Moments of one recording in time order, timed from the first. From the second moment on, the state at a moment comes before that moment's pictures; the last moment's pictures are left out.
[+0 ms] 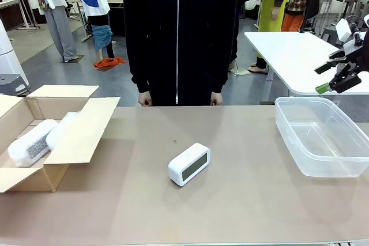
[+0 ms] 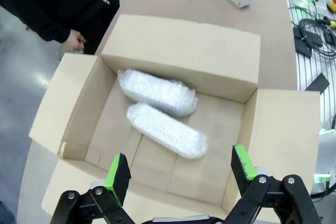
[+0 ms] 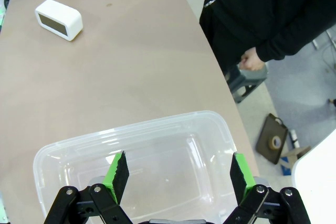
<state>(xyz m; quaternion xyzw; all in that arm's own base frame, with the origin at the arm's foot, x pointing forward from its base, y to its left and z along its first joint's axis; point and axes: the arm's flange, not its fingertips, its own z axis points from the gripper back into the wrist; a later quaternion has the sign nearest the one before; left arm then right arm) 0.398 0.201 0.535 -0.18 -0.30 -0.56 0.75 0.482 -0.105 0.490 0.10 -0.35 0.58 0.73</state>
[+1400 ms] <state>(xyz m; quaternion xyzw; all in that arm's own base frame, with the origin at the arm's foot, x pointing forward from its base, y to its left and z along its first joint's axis) 0.397 0.200 0.535 -0.18 -0.30 -0.56 0.75 0.482 -0.105 0.490 0.10 -0.35 0.58 0.73</state>
